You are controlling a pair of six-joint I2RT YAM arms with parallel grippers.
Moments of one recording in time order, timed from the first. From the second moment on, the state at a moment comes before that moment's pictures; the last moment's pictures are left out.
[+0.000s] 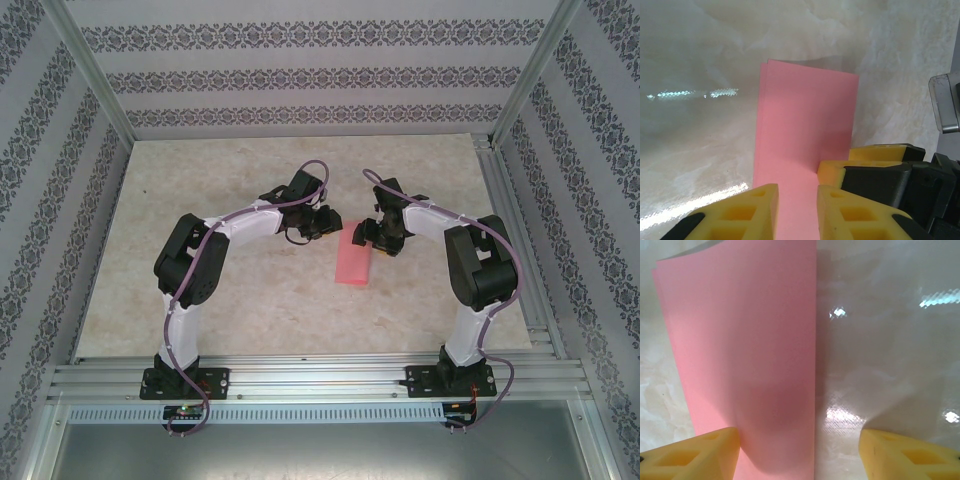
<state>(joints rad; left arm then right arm) -0.60 2.04 1.45 -0.33 0.42 -0.85 0.33 1.87 1.16 -0.59 -0.24 0.53</state>
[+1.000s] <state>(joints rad) -0.62 2.15 1.50 -0.28 0.48 -0.90 0.33 1.87 1.16 -0.59 -0.22 0.53</state>
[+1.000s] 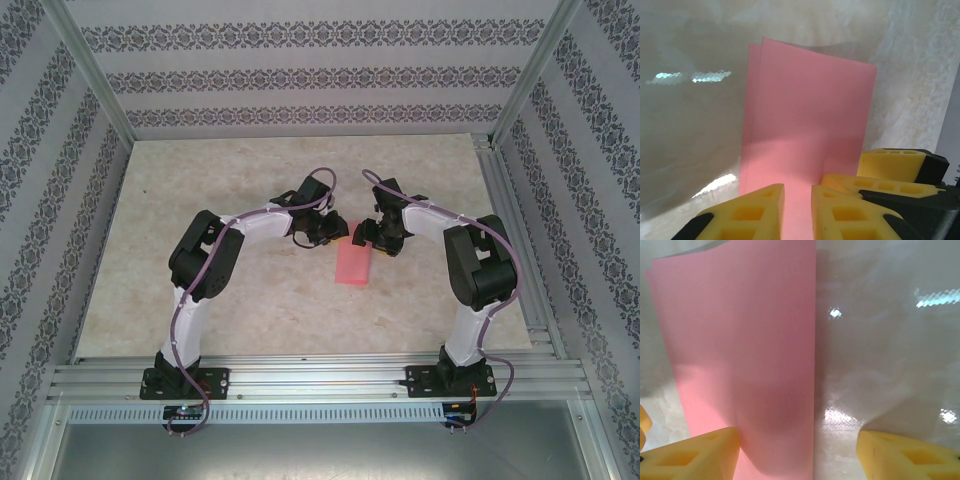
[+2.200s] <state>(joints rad) -0.63 2.22 1.51 -0.27 0.49 -0.94 0.34 1.87 1.16 -0.60 -0.21 0.53</state>
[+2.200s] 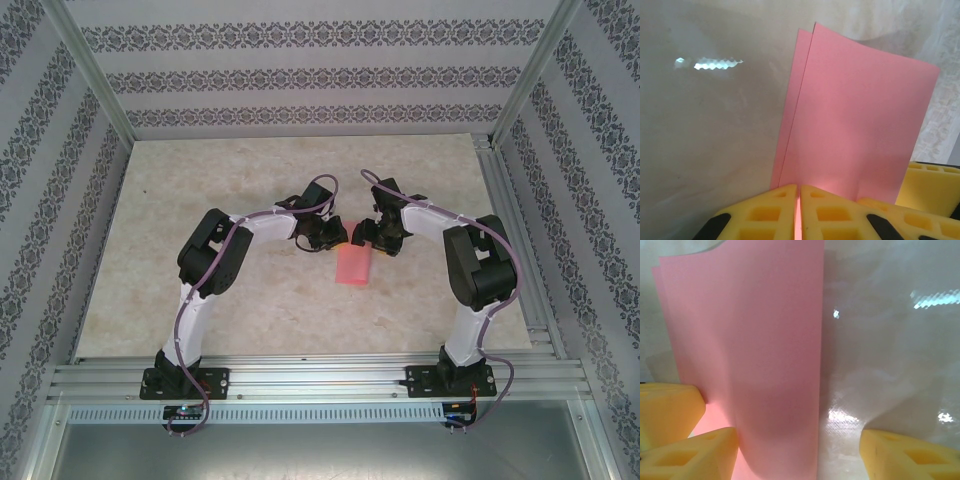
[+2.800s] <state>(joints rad) -0.63 2.22 1.51 -0.27 0.48 -0.92 0.29 1.76 1.05 -0.43 -0.40 0.56</state>
